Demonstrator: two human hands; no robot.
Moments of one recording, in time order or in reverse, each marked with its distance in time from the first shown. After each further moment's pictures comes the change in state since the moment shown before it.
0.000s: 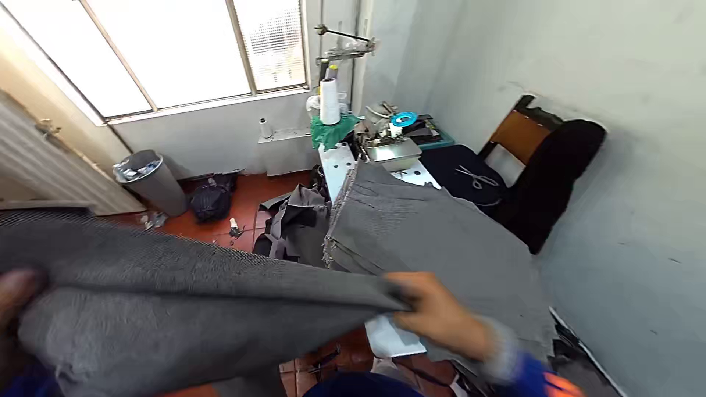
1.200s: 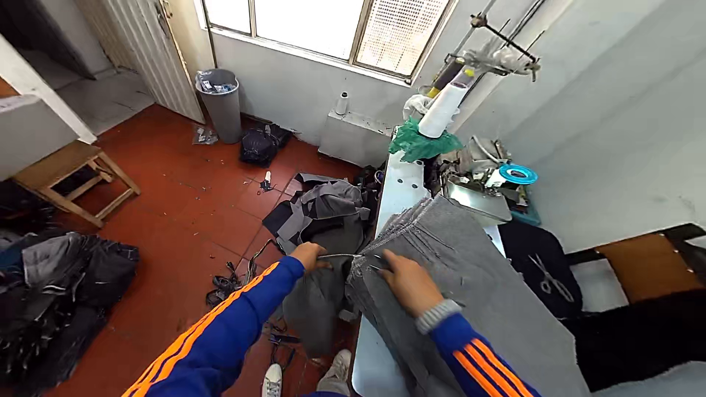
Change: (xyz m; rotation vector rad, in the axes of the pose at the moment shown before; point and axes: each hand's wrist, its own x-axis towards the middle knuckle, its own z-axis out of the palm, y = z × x) left_hand -0.119 -0.283 0.222 0.408 -1.075 -0.676; right_hand 0.151 0.070 0.066 -0.633 -0.585 0.341
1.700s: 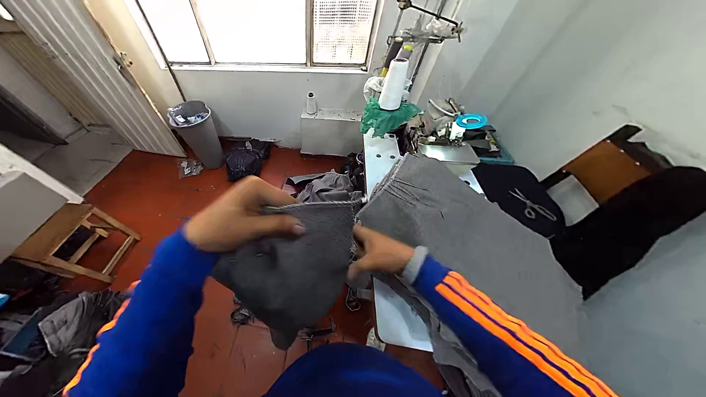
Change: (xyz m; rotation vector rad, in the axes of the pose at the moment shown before) left_hand -0.250 0.132 -0.169 -0.065 0.274 0.901; right_hand -0.064 -0.060 0.007 0.751 -0.139 -0.429
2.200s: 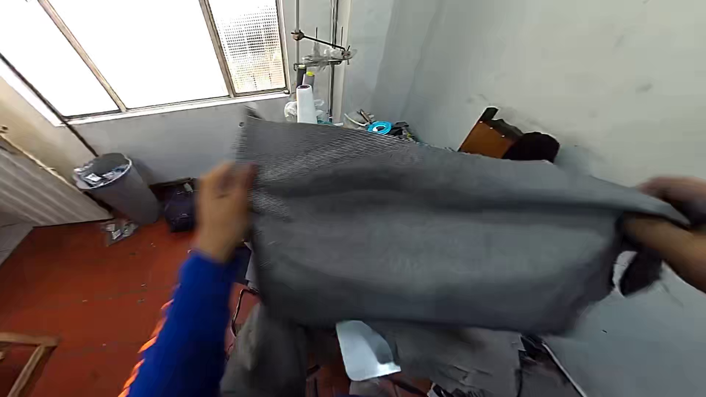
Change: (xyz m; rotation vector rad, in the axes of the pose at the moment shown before) left_hand 0.148 -0.055 0.068 0.064 0.683 -0.158; right_hand -0.291 -0.058 -0.166 -0.731 1.181 0.343
